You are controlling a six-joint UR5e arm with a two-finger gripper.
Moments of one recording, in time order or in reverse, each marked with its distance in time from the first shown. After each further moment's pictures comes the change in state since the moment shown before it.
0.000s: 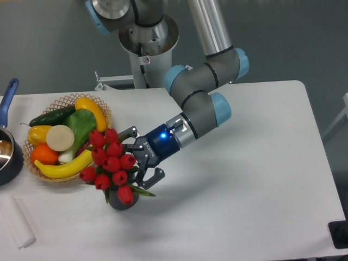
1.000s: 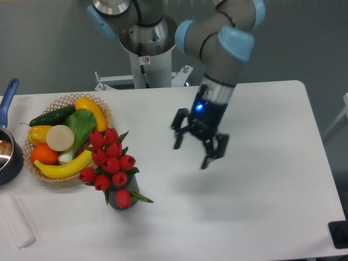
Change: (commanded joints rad) arm 0.212 0.302 0.054 -0.024 0.873 -0.015
